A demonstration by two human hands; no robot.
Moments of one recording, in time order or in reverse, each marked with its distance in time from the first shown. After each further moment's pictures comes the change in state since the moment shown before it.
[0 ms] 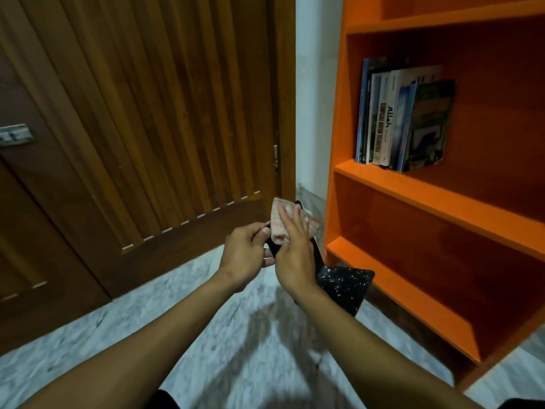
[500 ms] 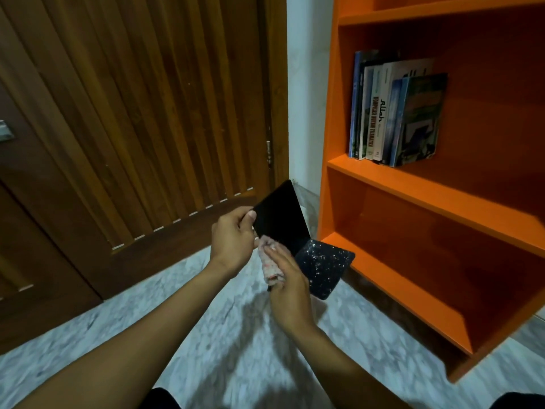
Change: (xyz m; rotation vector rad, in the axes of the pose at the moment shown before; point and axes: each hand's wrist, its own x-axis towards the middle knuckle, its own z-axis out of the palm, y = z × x) left_hand 0.024 -0.006 -0.003 0.181 0.203 0.127; right_hand -0.051 0.029 0.007 0.108 -0.020 0.024
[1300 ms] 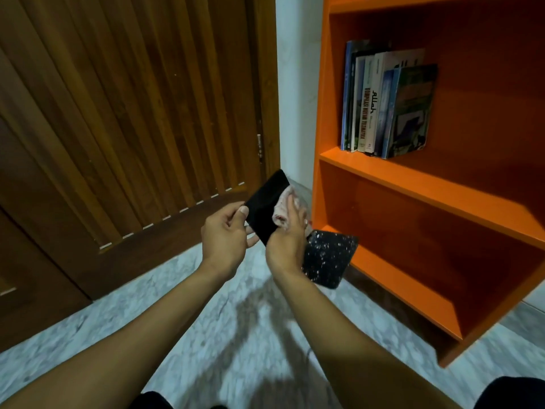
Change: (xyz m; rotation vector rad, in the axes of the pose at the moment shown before) left_hand -0.013 0.010 0.004 -0.380 0.005 -0.085; right_hand 0.061 -0.040 0.003 0.163 0.224 0.295
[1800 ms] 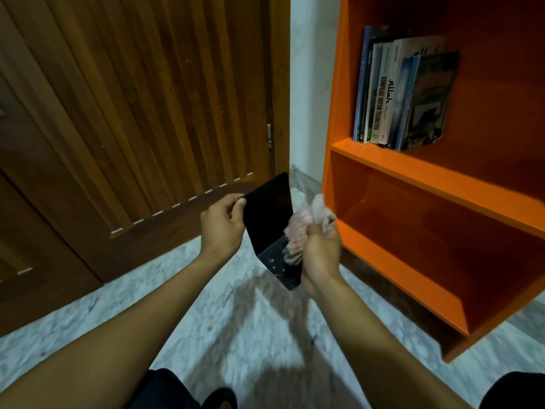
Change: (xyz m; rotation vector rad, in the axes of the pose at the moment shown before) left_hand 0.017 -0.024 -0.029 0.451 0.068 0.231; right_hand -0.021 0.002 -0.037 0.480 0.022 0.203
